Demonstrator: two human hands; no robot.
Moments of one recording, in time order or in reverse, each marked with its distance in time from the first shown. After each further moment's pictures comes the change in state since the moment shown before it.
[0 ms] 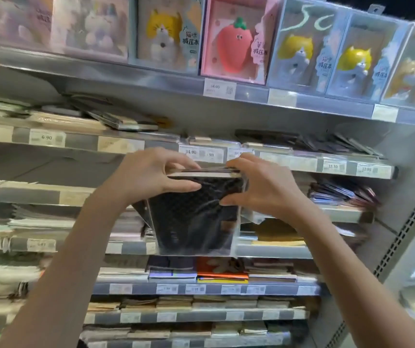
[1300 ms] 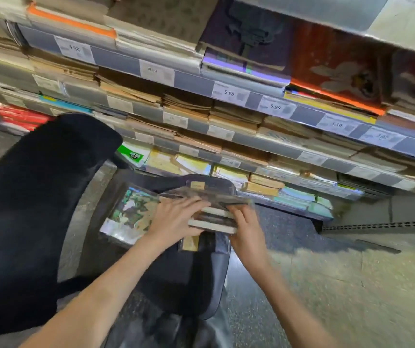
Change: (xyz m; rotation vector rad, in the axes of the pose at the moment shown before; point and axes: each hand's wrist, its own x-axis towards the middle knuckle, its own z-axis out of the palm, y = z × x) left_hand -0.322 -0.215 0.463 0.230 -0.542 -0.400; right_hand -0.314 -0.042 0.558 0.516 -0.475 0.237
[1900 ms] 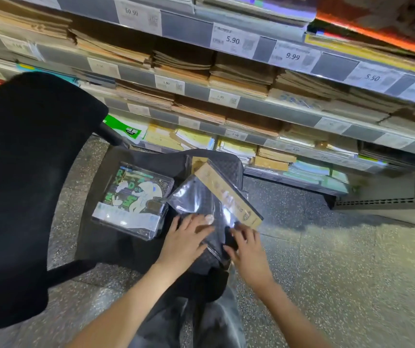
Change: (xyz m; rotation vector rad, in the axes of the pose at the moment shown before) left_hand -0.054 0.023 0.123 0.000 -0.182 -0.028; right_hand -0.079 0.047 0.077 -0.075 -0.248 0.148
